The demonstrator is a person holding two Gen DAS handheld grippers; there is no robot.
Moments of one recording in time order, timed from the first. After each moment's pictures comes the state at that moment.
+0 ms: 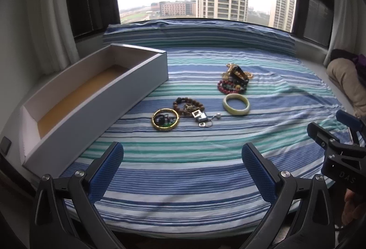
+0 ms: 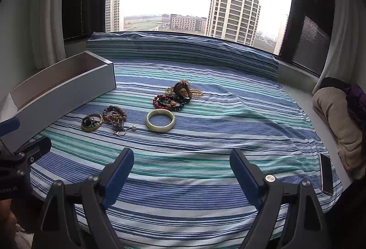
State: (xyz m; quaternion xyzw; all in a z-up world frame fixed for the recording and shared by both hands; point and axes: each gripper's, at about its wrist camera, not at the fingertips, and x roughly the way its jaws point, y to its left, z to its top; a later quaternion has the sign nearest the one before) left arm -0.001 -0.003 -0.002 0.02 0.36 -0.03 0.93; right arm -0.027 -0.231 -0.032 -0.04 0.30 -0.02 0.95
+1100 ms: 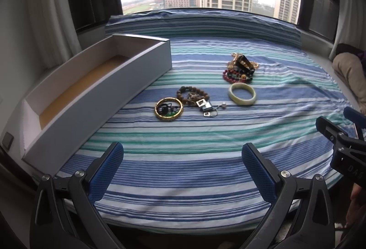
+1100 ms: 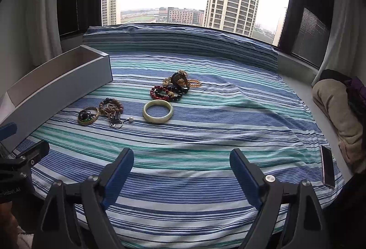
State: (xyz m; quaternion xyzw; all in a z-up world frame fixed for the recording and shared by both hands) left arm 0.002 -0.004 -0.014 0.03 0.39 -0.01 0.92; right arm -0.022 -0.235 -0.042 -0.03 0.33 -0.02 0.94
